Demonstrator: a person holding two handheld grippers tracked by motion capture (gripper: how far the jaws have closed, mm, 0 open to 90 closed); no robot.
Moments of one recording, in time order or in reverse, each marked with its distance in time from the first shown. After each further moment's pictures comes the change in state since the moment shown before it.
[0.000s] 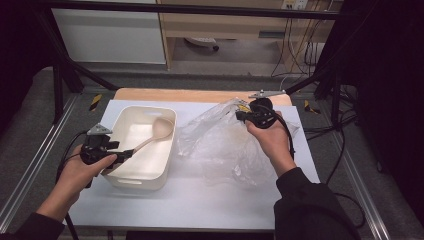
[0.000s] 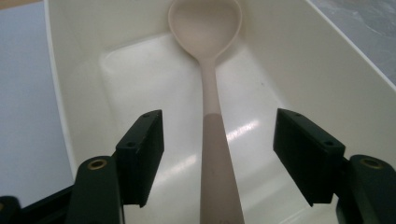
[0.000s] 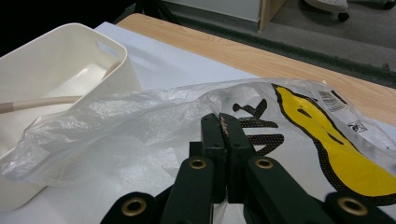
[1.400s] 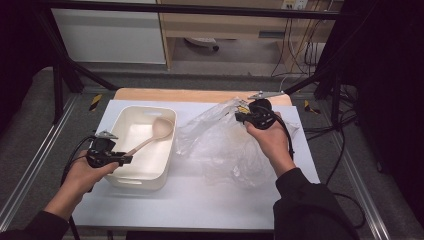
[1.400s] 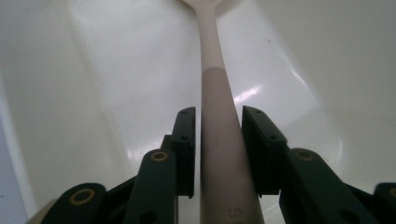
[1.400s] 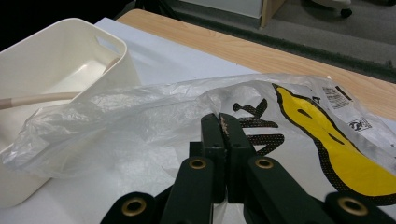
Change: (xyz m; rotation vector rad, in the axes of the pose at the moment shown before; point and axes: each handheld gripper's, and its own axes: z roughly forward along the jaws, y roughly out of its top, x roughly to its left) left arm 0.005 -0.010 0.023 0.137 -0.049 -0.020; right arm 0.000 -0.003 0.003 0.014 0.004 0.002
